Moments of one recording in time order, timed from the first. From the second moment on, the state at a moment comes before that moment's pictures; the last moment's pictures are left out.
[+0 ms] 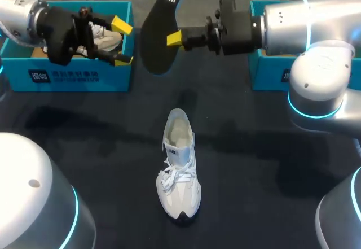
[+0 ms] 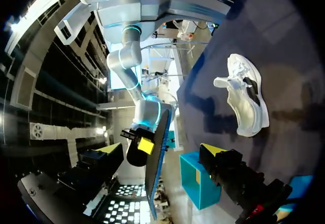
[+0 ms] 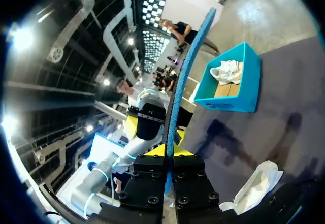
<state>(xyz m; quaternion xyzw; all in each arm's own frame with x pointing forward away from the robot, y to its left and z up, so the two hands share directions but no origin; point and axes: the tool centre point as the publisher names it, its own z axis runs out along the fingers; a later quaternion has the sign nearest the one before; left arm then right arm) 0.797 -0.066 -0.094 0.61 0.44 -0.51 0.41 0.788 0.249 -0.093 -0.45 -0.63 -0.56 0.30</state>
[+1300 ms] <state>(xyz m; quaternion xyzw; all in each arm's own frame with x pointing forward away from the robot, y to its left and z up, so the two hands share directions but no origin) 0.793 -0.041 -0.145 0.65 0.54 -0.46 0.28 0.777 0.216 -0.144 -0.32 -0.72 -0.55 0.29</state>
